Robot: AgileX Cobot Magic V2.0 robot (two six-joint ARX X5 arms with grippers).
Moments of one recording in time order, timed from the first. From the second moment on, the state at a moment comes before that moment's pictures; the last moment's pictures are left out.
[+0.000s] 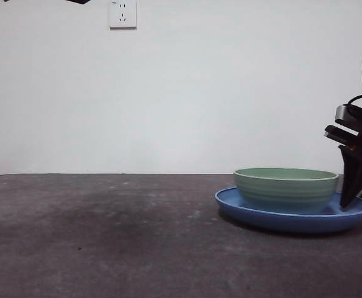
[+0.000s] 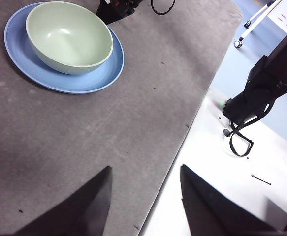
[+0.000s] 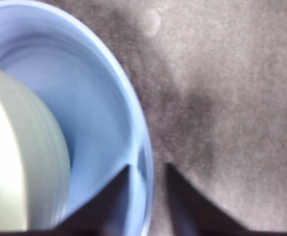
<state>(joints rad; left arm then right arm) -0.52 1.05 1.09 -0.85 0.66 0.12 -0.04 1.72 1.02 -0.48 -0.43 0.07</state>
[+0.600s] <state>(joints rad) -0.52 1.05 1.09 -0.85 0.66 0.12 -0.05 1.71 1.02 -0.45 -0.52 0.11</state>
